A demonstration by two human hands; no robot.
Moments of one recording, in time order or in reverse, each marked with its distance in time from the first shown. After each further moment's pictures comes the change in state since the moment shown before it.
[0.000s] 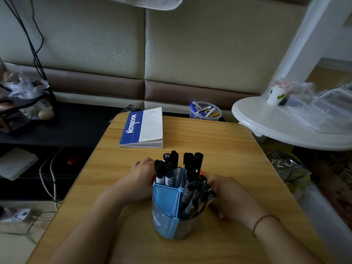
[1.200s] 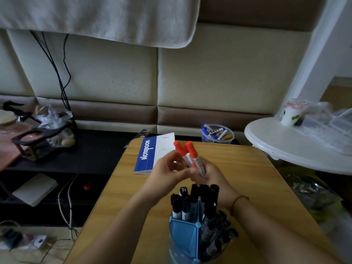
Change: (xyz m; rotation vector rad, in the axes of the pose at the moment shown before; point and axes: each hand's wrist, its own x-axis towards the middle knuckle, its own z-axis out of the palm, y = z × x) left_hand 0.053 0.008 -0.027 -0.898 0.307 0.065; right_hand 0.090 -0.053 -0.013 0.780 0.125 -0.494
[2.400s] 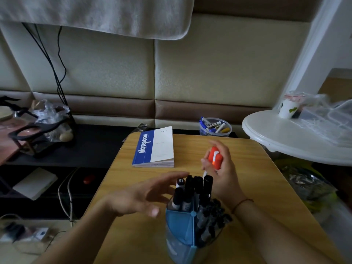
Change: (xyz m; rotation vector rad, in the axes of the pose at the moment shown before) left_hand -0.050 0.009 -0.043 -0.074 -0.759 -0.007; right_hand -0.028 0.011 -0.007 -0.087 0.397 -0.301
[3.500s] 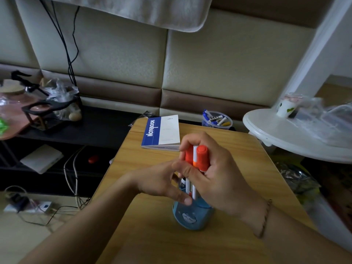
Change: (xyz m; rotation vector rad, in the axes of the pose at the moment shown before) left_hand -0.005 0.016 0.029 0.341 0.161 -0.179; right_hand -0.039 -0.159 0.017 -0.082 -0.355 -0.177
